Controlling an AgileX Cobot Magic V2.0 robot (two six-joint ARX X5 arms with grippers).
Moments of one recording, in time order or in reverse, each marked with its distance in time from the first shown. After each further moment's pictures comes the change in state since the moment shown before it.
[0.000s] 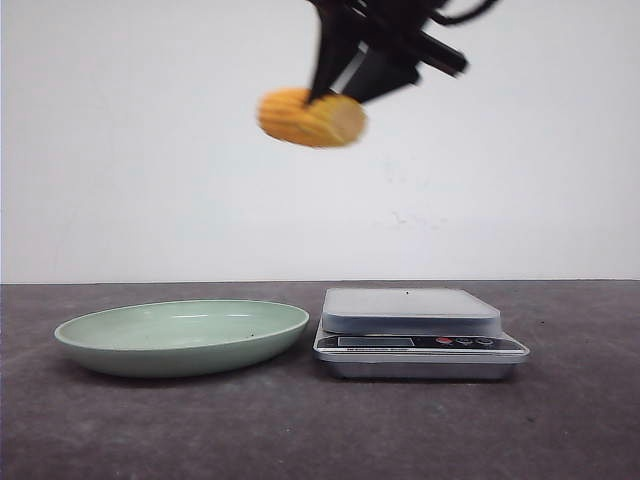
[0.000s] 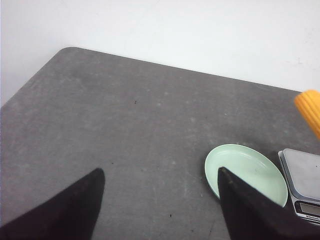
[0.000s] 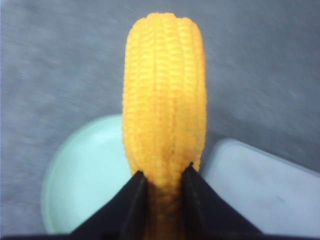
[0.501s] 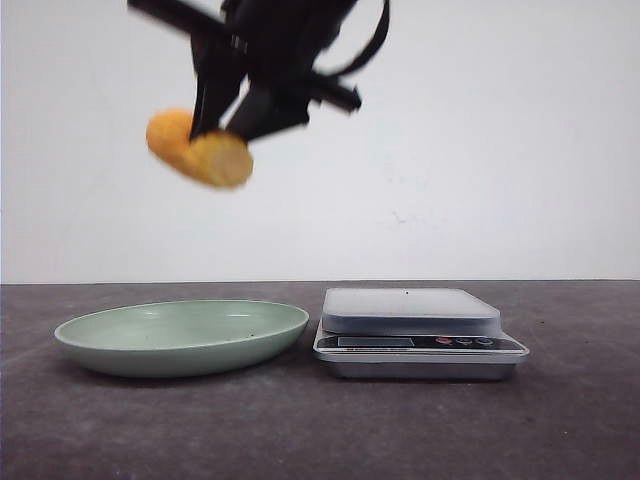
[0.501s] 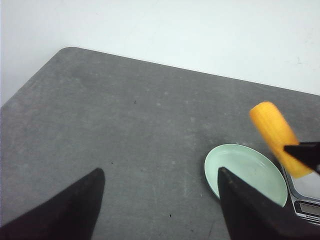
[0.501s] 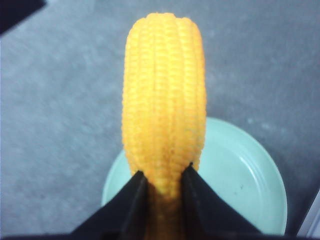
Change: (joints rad) left arm 0.000 0.000 0.000 0.000 0.000 0.000; right arm 0.121 0.193 0.003 0.155 0.051 0.024
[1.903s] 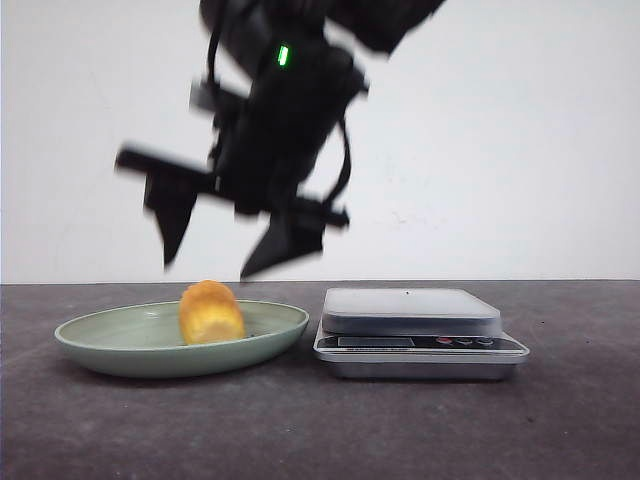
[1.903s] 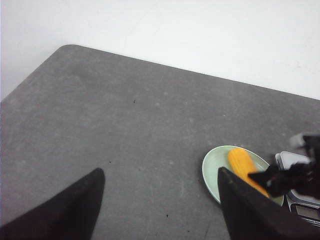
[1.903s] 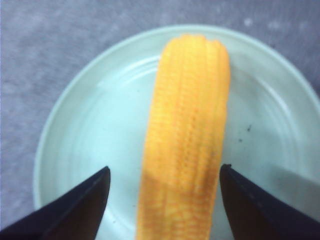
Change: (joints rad) left arm 0.000 0.000 0.000 0.000 0.000 -0.026; right arm -0.037 0.163 0.030 0.010 0.007 0.113
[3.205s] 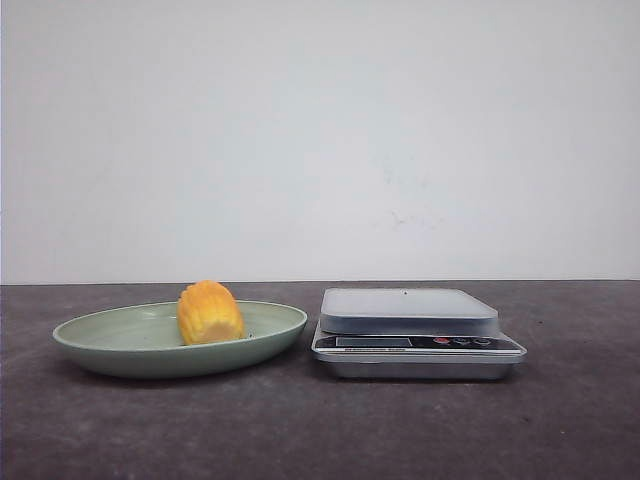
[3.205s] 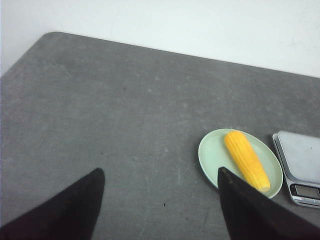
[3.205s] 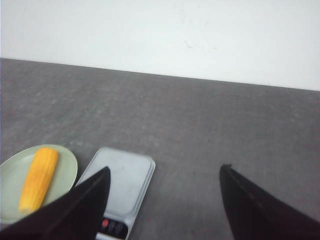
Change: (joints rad) left arm -0.060 0.000 -0.093 0.031 0.001 0.012; right arm -0.600 -1.190 0.012 -0.872 -0.112 -0.370
